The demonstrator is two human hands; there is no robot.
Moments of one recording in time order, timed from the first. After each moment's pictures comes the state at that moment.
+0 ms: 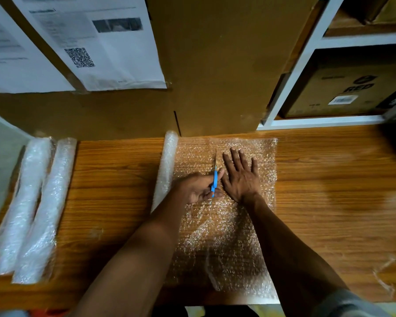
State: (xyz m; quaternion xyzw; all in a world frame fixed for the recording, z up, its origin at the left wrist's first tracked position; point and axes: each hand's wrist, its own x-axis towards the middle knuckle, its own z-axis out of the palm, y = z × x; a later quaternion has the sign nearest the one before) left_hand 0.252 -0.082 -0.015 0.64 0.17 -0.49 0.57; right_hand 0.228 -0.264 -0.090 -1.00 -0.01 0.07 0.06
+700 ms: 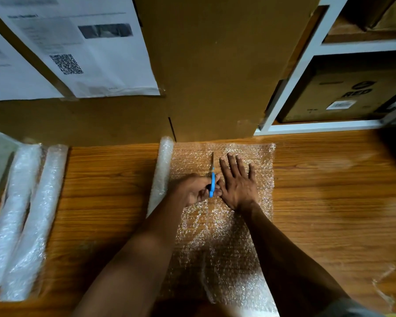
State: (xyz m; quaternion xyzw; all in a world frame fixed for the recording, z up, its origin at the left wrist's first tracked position) left_hand 0.277 -0.092 -0.023 0.61 0.22 -0.48 0.59; right_hand 0.230 -0.262 -0.085 -1.00 0.00 0.09 0.05
